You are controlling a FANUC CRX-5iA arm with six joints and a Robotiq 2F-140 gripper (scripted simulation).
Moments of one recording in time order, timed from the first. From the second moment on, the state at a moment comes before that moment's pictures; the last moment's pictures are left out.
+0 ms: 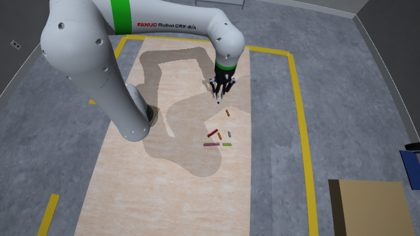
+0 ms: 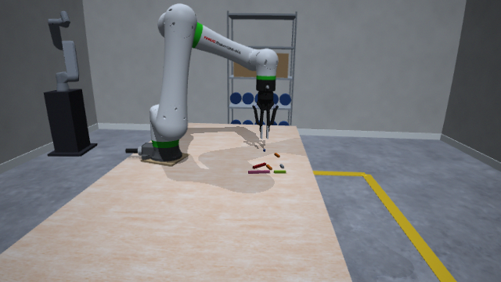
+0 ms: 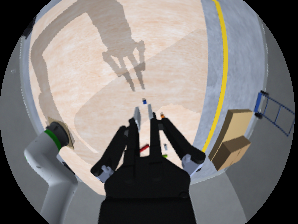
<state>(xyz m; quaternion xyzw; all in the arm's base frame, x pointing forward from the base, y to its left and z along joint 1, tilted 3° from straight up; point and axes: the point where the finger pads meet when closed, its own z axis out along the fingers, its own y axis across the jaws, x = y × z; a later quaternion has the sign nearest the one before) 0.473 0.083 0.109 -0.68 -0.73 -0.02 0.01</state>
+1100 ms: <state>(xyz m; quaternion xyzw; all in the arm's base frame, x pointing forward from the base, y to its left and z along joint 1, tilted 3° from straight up) 0.474 0.083 0.093 -0.68 -0.73 -0.02 0.01</state>
